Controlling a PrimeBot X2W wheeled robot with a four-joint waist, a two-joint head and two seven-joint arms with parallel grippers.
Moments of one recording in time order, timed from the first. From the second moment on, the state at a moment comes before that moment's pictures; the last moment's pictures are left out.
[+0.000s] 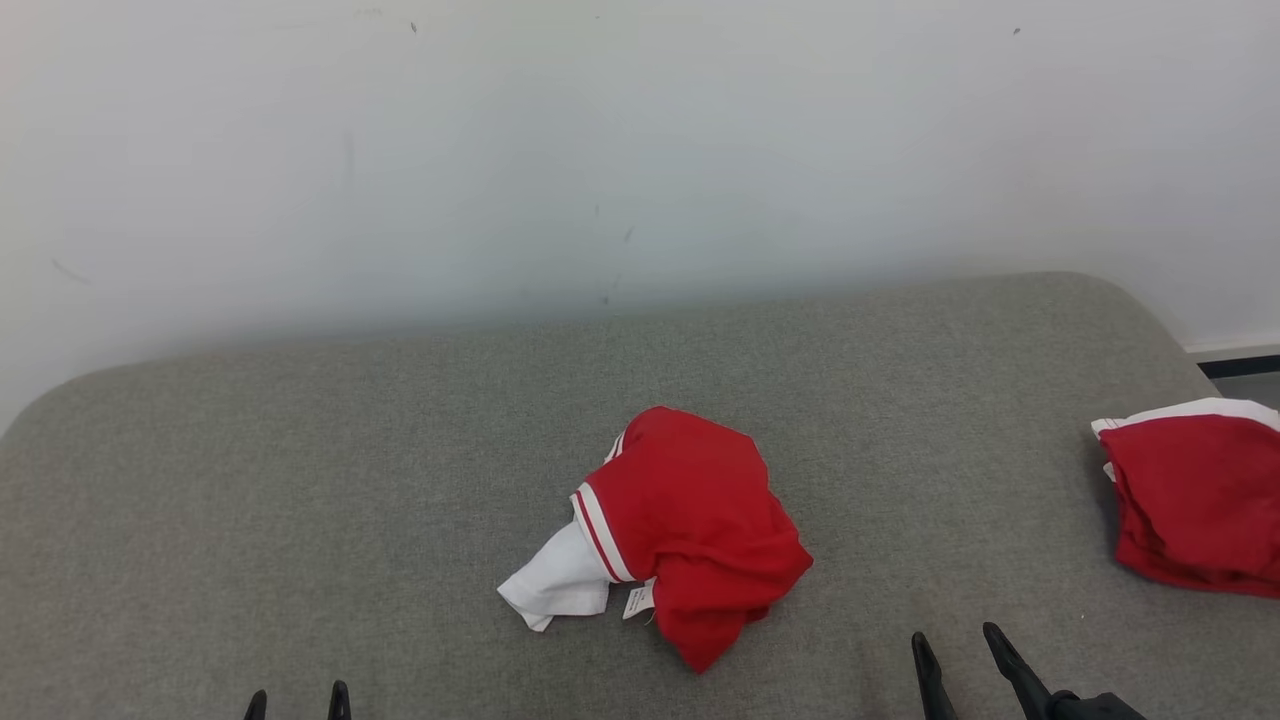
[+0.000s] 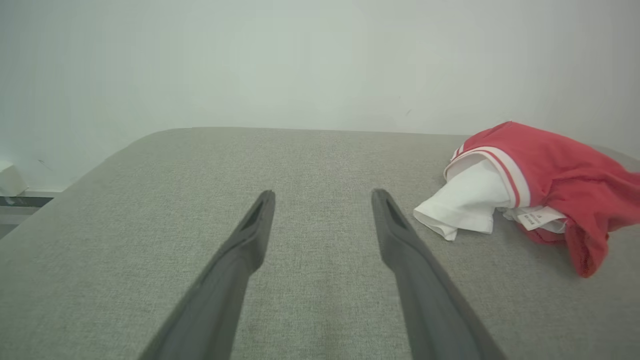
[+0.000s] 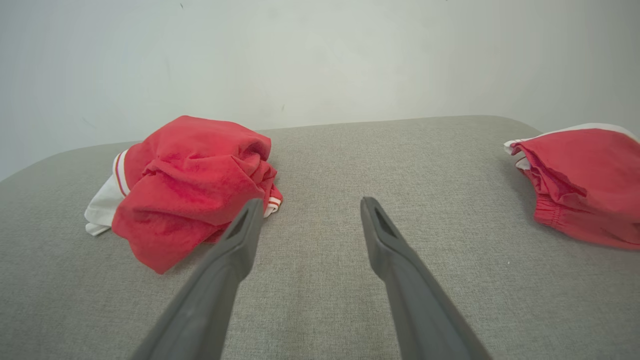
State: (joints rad) left arm 0.16 0.08 0.04 0.19 -0.17 -0.09 -0.26; right arm 0.08 -0.09 0.10 0.27 0.16 0.13 -0.22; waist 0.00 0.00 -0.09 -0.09
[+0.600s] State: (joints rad) left arm 0.16 0.05 0.08 0.19 -0.15 -0.11 -0.26; right arm 0.08 -0.09 0.11 0.27 0.17 0.13 -0.23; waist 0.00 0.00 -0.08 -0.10
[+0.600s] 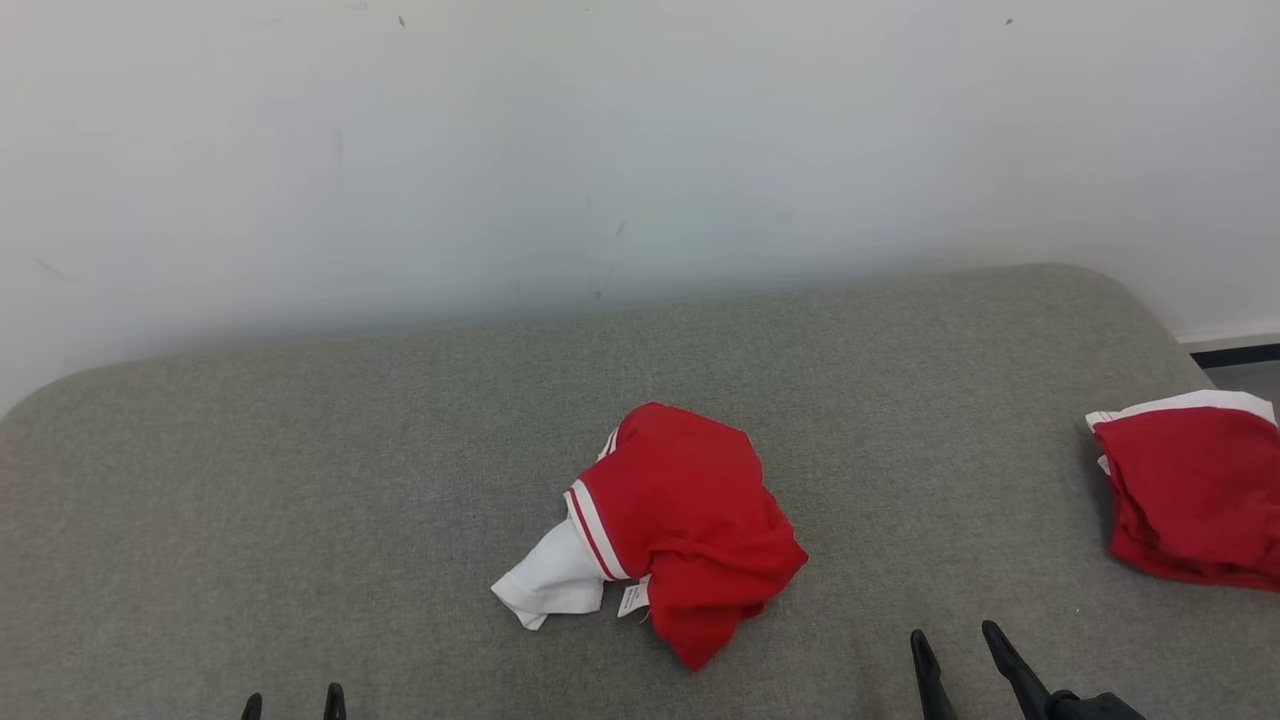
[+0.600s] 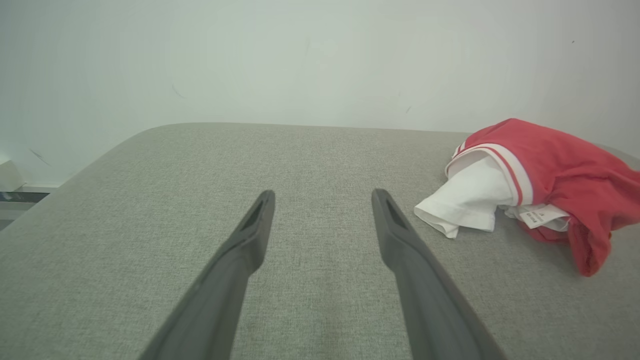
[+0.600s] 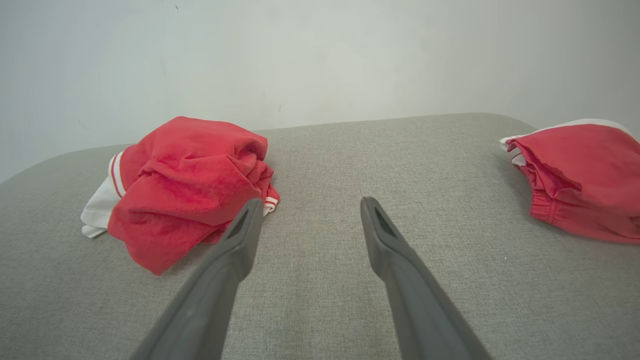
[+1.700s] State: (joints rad) left arm -0.19 0.06 -0.03 0.50 -0.17 -0.12 -0.11; right arm 0.06 -0.09 0.17 0.26 0.17 0.13 -0.22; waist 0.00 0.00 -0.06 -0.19
